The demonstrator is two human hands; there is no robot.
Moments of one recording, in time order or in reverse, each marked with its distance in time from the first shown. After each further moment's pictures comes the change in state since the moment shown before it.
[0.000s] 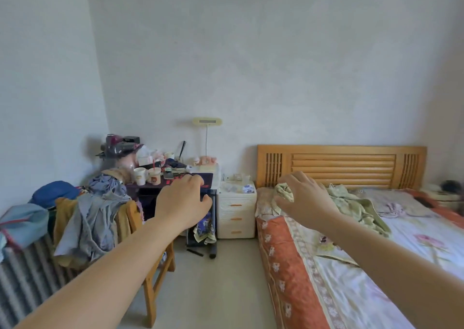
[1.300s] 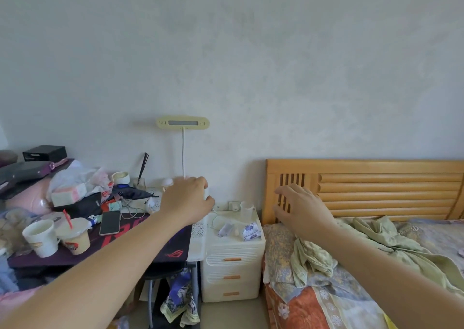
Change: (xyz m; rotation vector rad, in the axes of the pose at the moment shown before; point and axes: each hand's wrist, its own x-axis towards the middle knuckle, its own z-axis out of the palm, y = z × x) left_hand 0.644 -0.147 0.435 -0.092 -0.232 -0.005; right_hand 0.646 0.200 0.338 0.021 -0.099 0.056
